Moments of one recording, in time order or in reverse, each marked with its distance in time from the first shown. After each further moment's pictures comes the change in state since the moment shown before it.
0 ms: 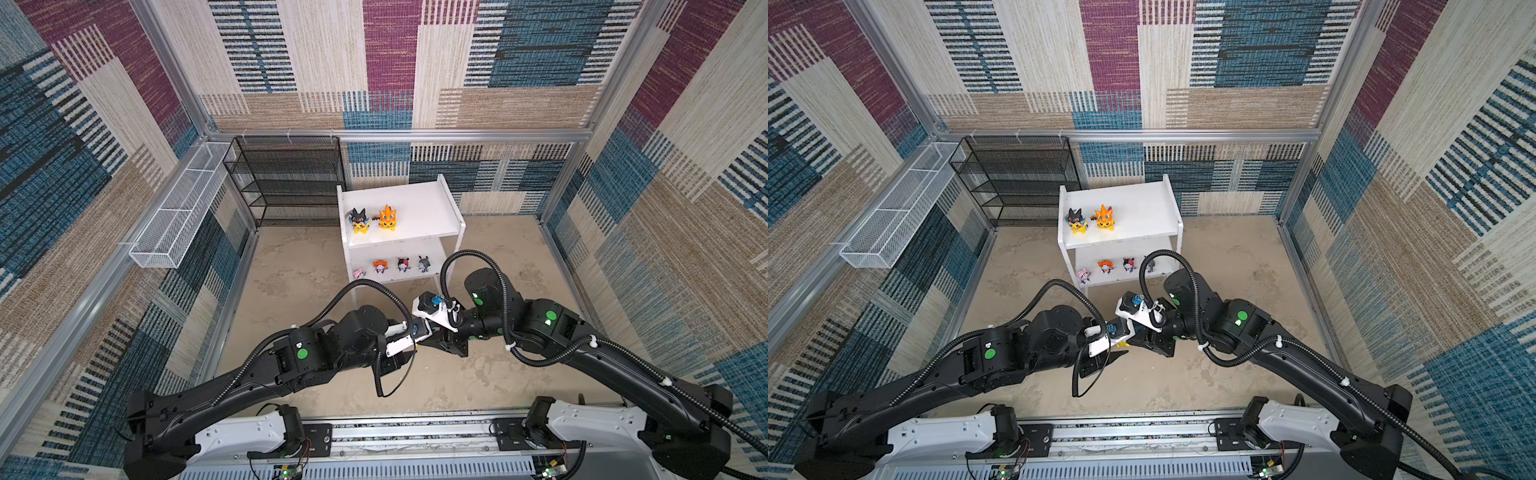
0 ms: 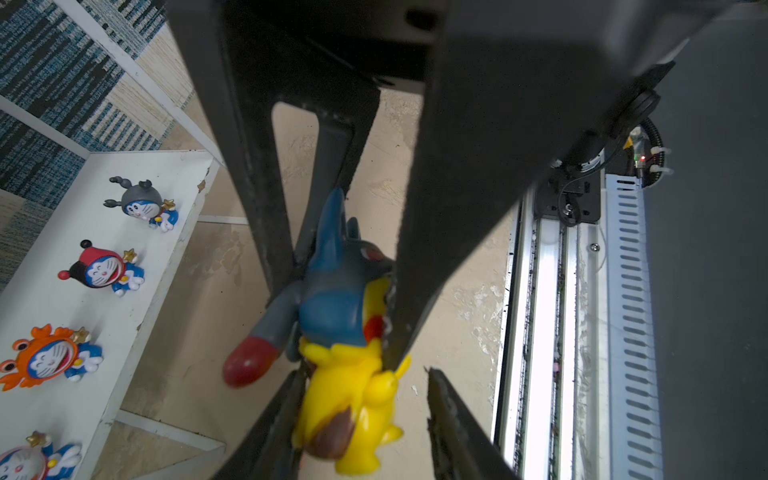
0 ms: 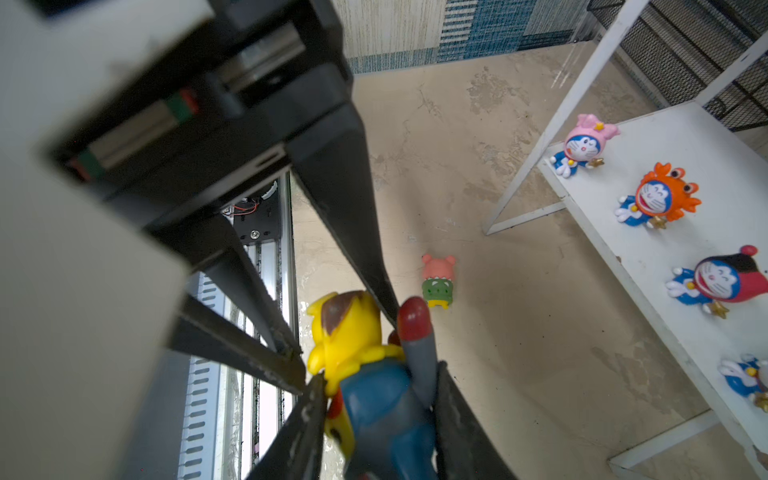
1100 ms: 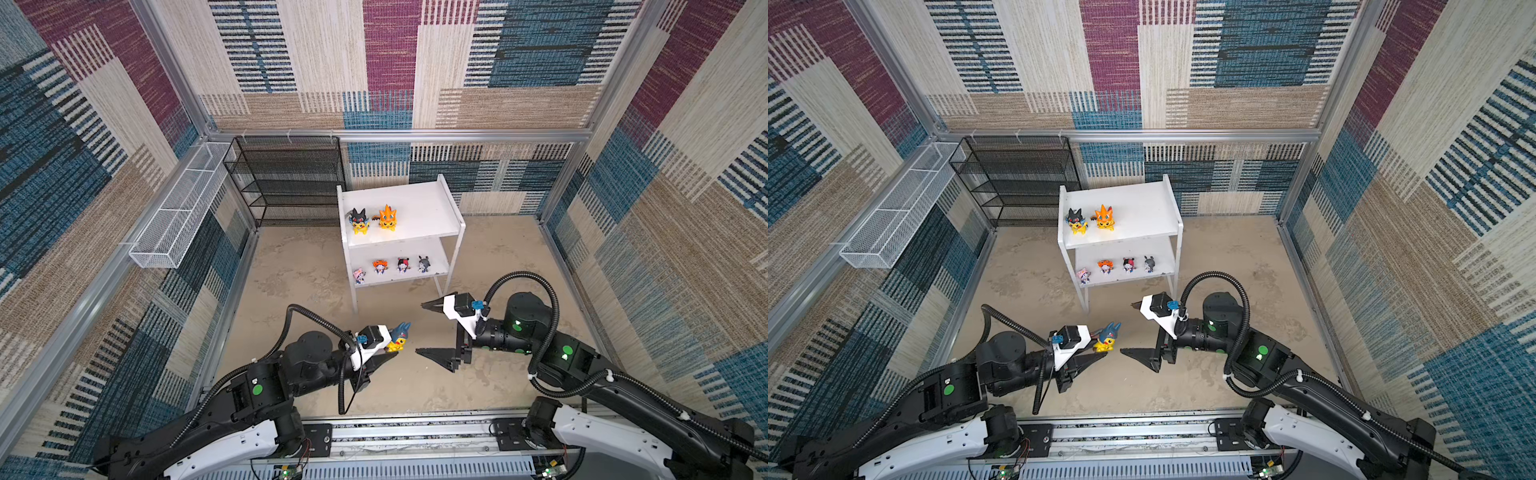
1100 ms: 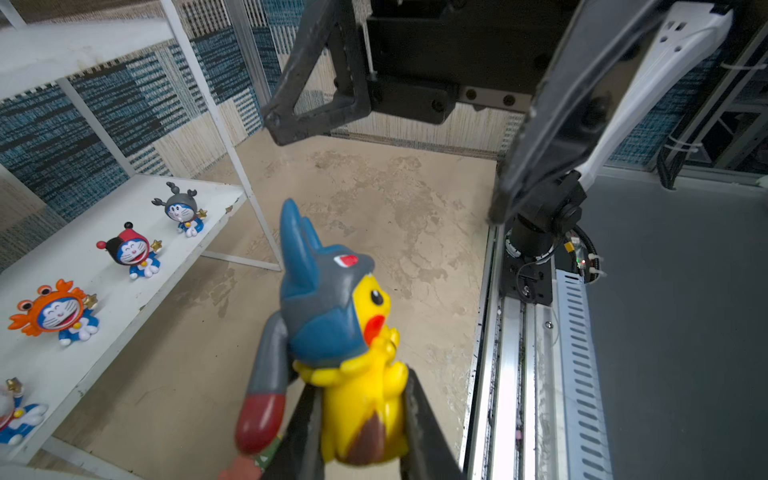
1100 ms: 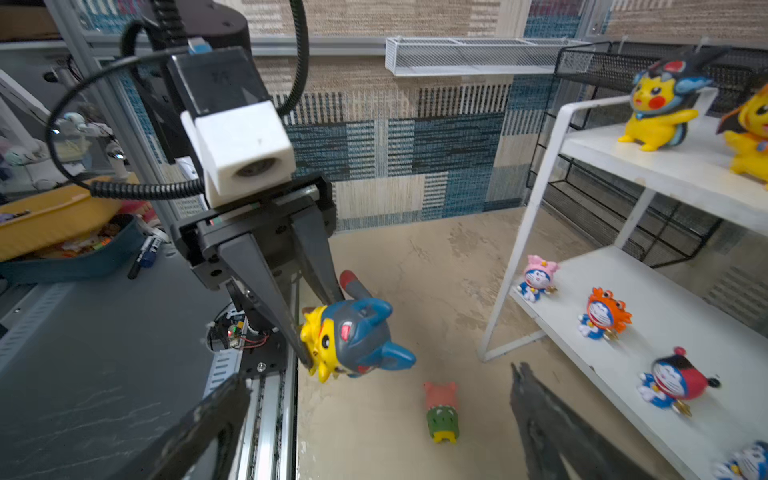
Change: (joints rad) left arm 0.052 -0.438 -0.362 0.296 0.092 -0.152; right arm -0.014 -0.254 -0.378 0.686 -0.121 0.258
